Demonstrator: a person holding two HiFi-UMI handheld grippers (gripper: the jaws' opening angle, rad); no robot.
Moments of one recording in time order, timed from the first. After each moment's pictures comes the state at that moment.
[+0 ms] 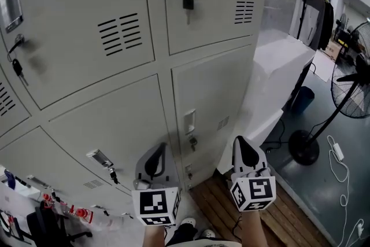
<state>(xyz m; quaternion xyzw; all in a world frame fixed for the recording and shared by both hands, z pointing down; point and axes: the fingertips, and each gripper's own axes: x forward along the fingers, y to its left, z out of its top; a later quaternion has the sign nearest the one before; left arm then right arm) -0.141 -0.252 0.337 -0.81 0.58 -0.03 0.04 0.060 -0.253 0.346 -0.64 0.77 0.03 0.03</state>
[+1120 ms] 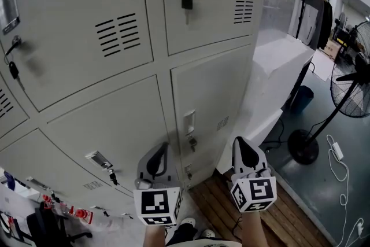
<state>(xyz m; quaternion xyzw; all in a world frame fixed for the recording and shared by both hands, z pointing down) -0.133 -0.257 0.336 -0.82 0.57 -0.03 0.04 0.059 -0.253 0.346 -0.64 0.77 0.03 0.02</state>
